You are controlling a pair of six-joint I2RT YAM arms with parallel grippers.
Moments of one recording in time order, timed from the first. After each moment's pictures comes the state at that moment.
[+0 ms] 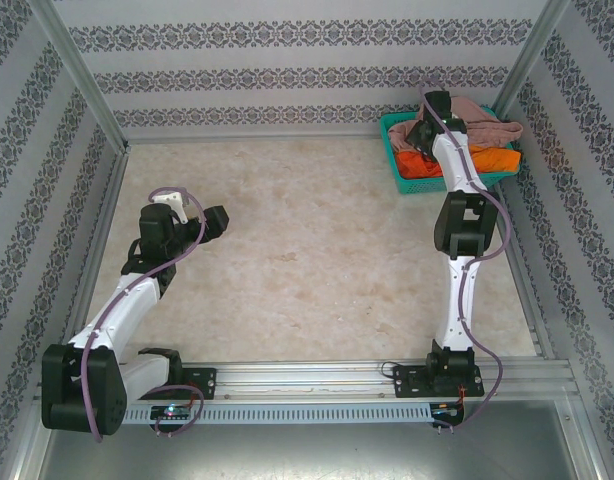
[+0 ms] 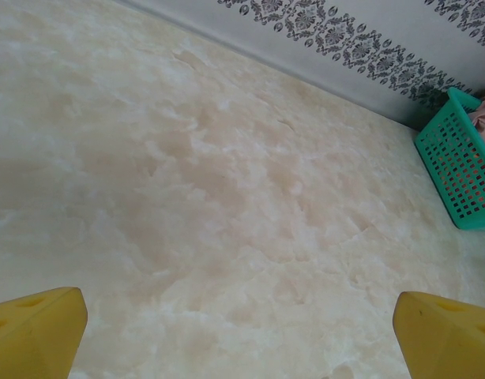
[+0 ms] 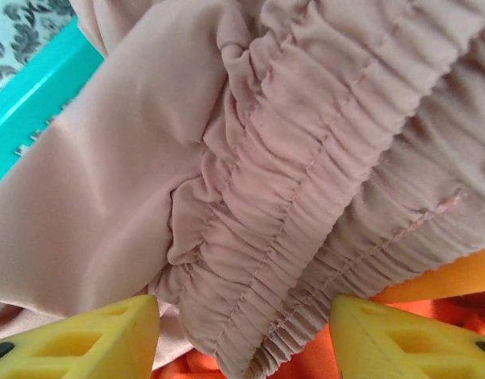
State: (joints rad) left arm -0.03 1.10 0.61 0.03 0.24 -0.44; right arm -0.05 2.44 2.34 -0.79 0.11 0.60
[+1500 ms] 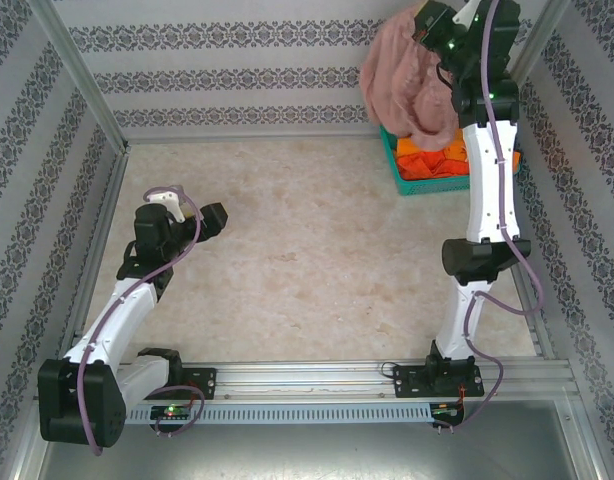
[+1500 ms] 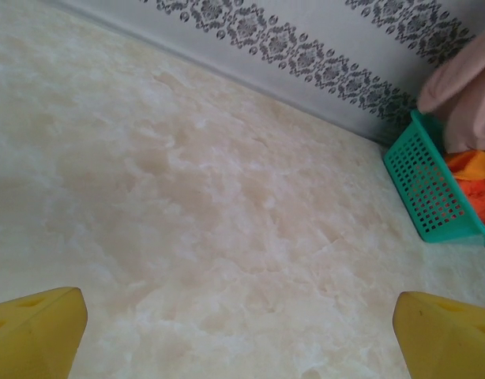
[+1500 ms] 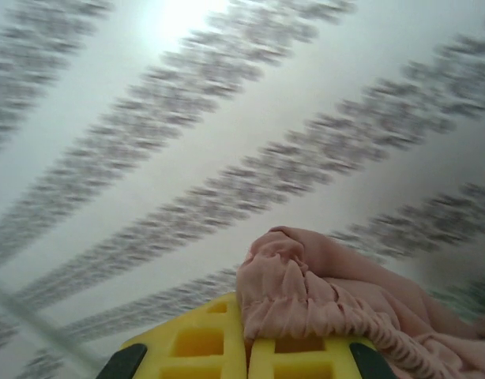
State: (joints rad) left arm -0.03 1.04 0.63 0.01 0.26 -0.47; right arm 0.07 2.08 2.75 -0.57 -0.30 0.65
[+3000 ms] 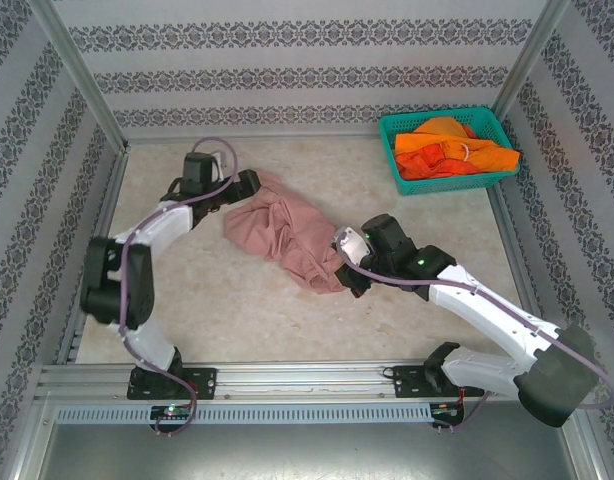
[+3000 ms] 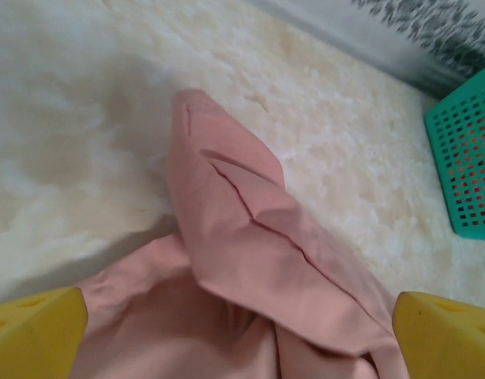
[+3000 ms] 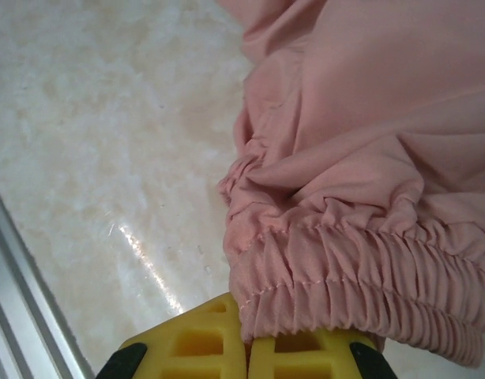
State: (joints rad) left arm -0.15 1.77 1.20 -0.10 0.29 -0.53; right arm 0.65 1.12 0.84 -0.61 -0.30 -0.04
